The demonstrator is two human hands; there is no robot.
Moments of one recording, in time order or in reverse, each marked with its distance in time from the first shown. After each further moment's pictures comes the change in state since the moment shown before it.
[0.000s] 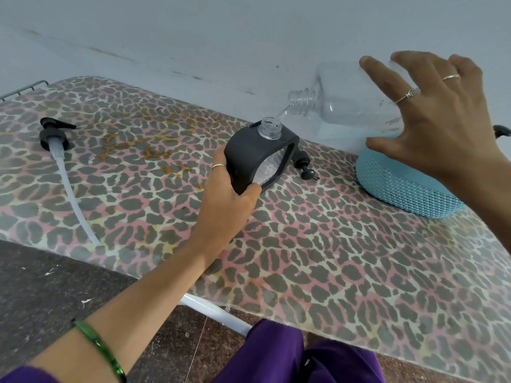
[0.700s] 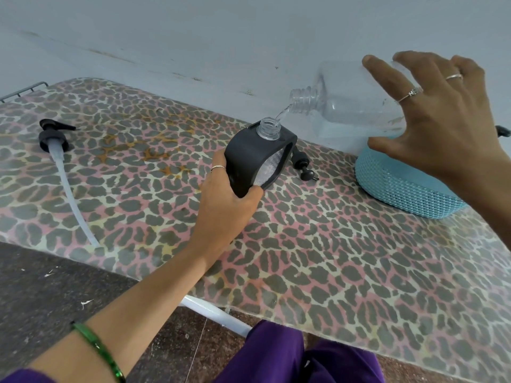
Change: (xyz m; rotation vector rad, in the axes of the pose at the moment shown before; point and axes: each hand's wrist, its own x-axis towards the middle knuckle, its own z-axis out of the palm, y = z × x) left_hand -0.001 -0.005 0.000 0.095 0.025 0.058; right_hand 0.000 0.002 0.000 0.013 -0.011 0.027
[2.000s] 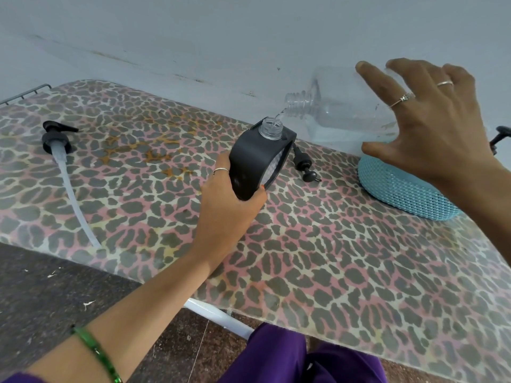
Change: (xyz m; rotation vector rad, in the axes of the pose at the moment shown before) left_hand -0.002 -0.001 0.000 0.081 0.042 0.062; right_hand 0.001 -0.009 0.006 0.019 0.009 0.001
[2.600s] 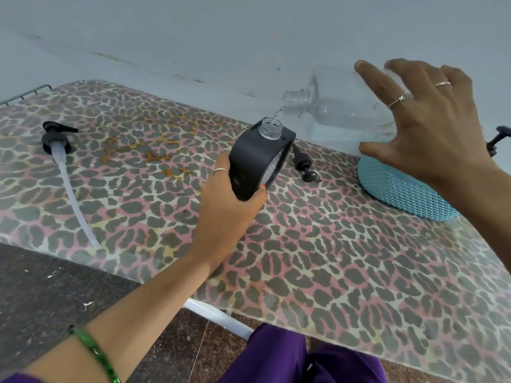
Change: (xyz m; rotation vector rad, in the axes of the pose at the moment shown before) left_hand -0.001 -0.001 0.000 0.027 0.004 0.006; right_hand -0.001 -0.003 0.000 0.013 -0.007 0.024
